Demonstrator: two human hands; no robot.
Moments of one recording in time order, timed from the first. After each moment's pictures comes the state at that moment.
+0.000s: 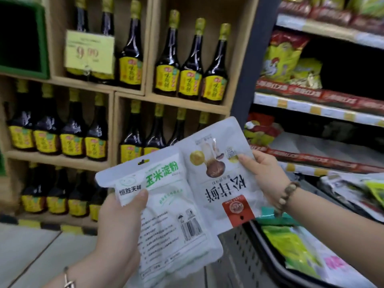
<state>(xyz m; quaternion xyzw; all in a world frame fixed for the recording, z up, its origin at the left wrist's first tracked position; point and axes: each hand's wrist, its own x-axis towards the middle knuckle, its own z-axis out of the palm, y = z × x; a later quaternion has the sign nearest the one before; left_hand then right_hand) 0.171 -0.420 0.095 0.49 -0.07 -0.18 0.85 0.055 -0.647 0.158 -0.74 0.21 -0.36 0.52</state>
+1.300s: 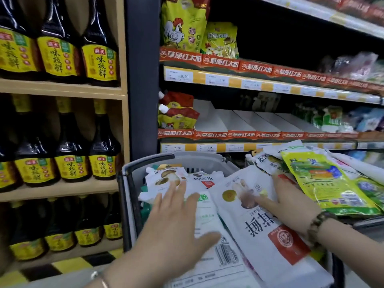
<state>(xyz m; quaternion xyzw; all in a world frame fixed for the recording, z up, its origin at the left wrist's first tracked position) 0.041 -0.644 0.109 0.75 -0.64 -0.03 0.17 -0.173 -0.811 0.122 -0.83 0.54 -0.13 0.07</state>
